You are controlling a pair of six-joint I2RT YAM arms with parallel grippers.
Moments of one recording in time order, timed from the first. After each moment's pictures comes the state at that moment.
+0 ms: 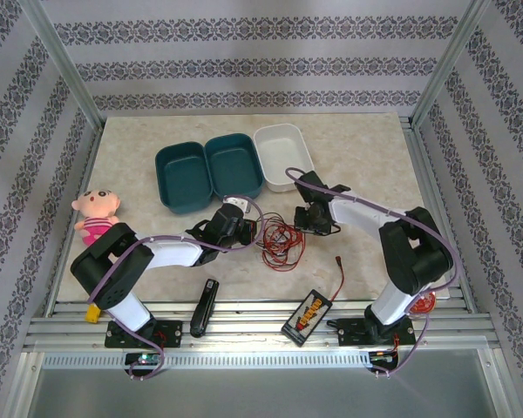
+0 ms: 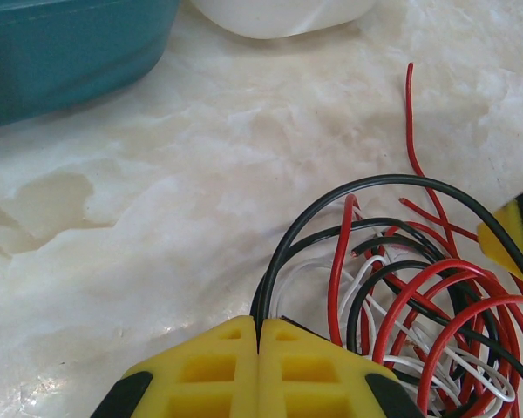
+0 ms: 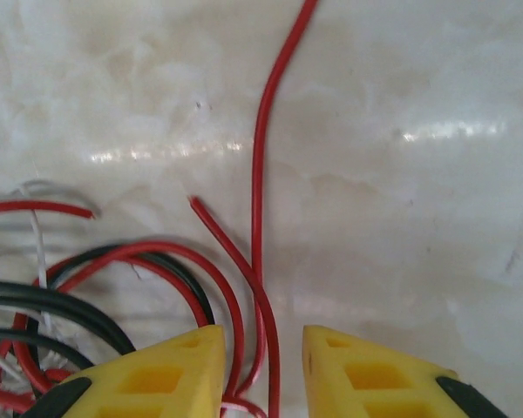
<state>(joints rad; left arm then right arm) -0.72 1.63 0.67 0.31 -0.04 -0.53 0.48 1.66 1.00 -0.64 -0.06 0.63</state>
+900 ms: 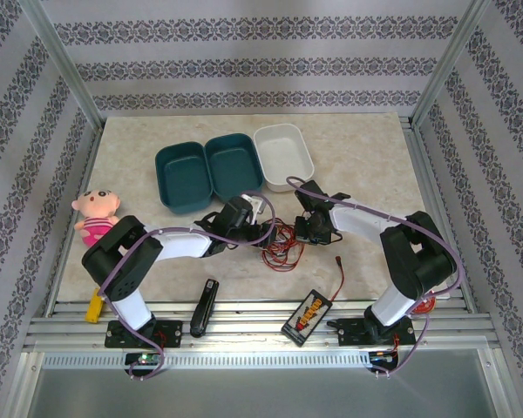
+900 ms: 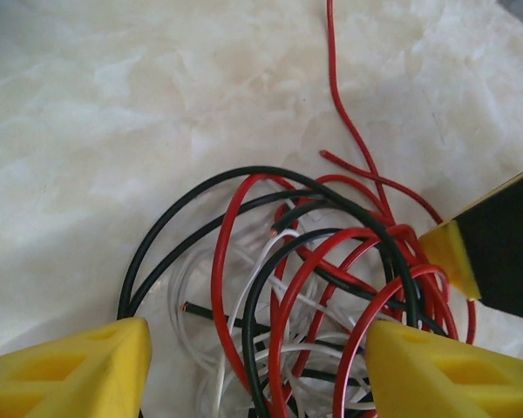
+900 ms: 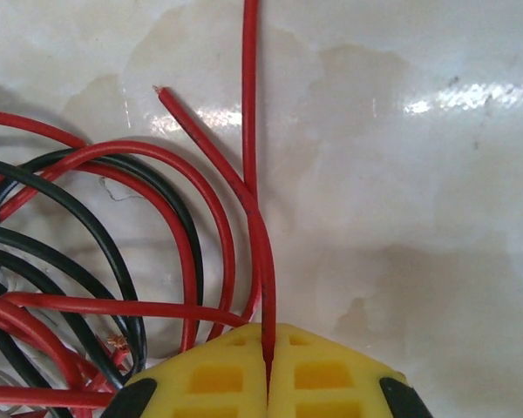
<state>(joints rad) -0.72 1.71 0.80 0.18 0.15 -0.47 0.51 1.64 0.93 -0.63 -0.12 0.66</state>
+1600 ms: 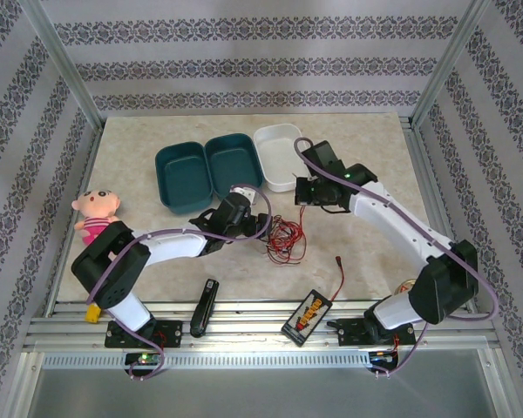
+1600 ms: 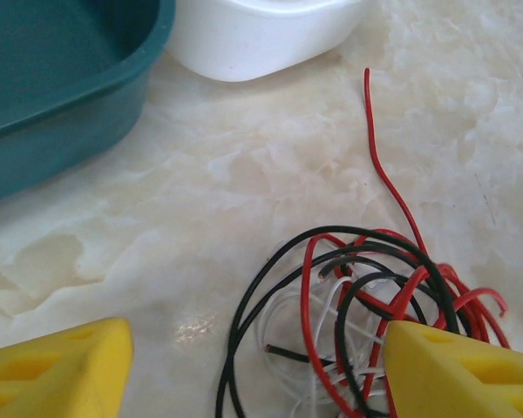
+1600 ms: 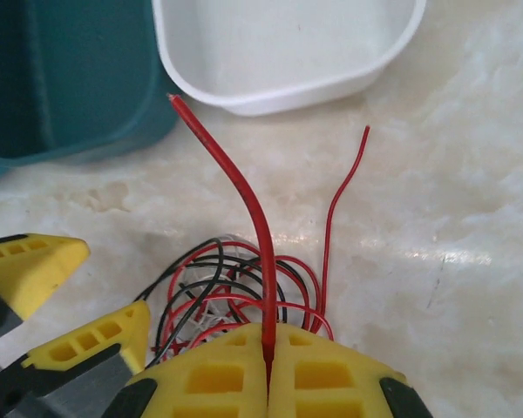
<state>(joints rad) -0.72 1.63 0.81 0.14 -0.06 -0.47 0.52 1.45 1.31 -0.86 0.03 0.50</state>
